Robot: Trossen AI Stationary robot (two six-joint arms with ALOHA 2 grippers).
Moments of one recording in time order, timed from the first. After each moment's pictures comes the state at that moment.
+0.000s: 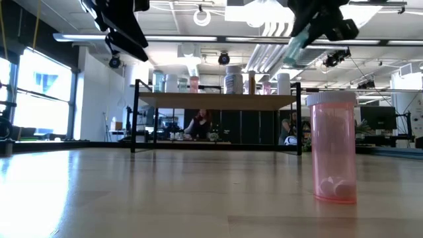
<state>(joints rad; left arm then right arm) 0.12 1.10 0.91 -0.62 -0.10 -0.30 0.06 1.23 1.18 -0.90 0.05 1.05</state>
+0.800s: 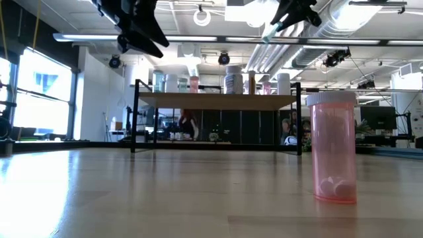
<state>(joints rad) 0.23 1.10 0.91 -0.46 -0.22 -0.30 -0.45 1.23 1.48 -0.91 0.07 0.40</state>
